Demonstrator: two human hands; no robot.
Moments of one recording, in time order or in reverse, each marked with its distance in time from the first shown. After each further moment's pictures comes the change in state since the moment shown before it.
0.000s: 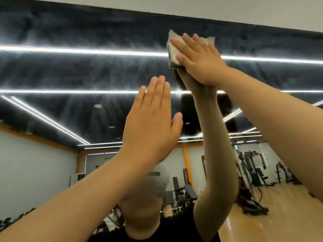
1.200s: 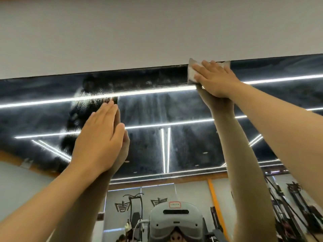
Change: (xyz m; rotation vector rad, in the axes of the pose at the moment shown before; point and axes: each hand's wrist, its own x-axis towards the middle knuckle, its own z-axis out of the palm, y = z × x) left_hand 0.129 0.120 0.044 -0.056 0.100 -0.228; right_hand 0.003 0.309 -0.037 0.029 0.016 0.108
